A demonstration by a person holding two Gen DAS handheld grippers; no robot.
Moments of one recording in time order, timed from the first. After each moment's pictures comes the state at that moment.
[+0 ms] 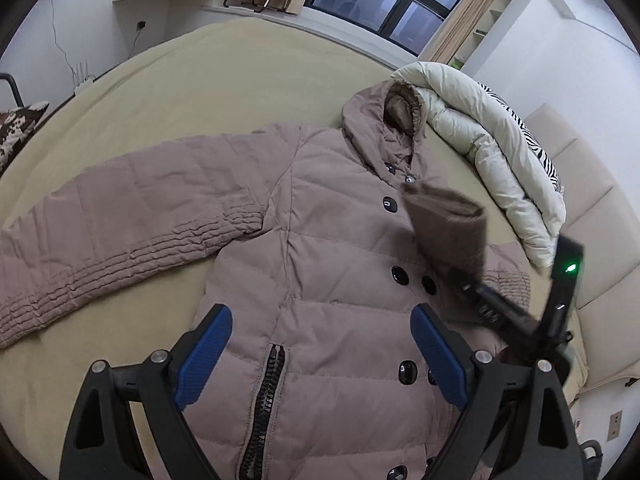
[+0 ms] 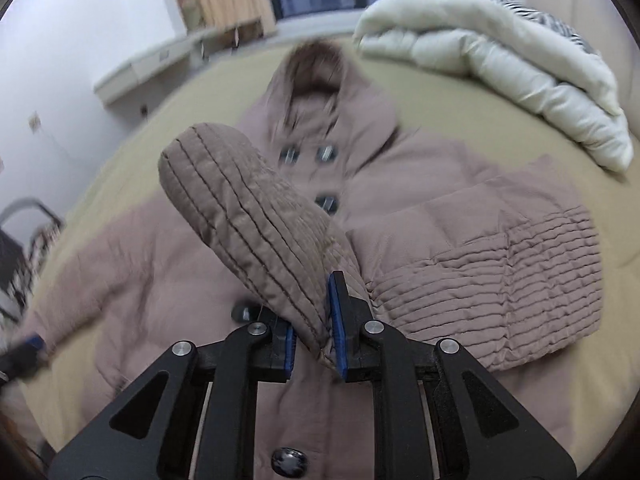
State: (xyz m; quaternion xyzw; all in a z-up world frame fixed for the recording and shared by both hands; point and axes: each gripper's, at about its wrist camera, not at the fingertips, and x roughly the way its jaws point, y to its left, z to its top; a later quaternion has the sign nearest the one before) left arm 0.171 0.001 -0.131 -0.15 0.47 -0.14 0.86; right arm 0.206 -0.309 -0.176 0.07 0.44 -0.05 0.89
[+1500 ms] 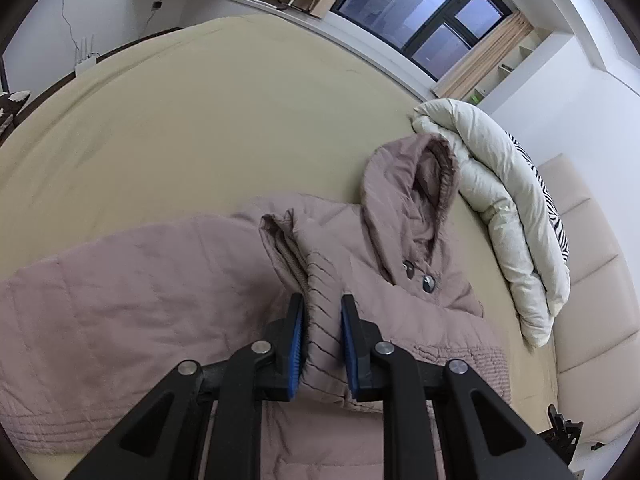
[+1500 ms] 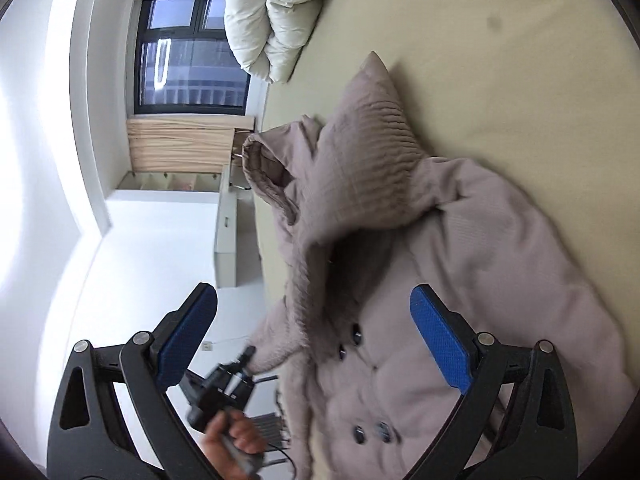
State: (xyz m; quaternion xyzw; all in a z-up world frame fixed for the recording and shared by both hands) left arm 0.343 0.013 -0.128 -0.22 0.47 -0.11 0.85; right arm 0.067 -0.486 -0.201 0.66 0.26 0.04 0.71
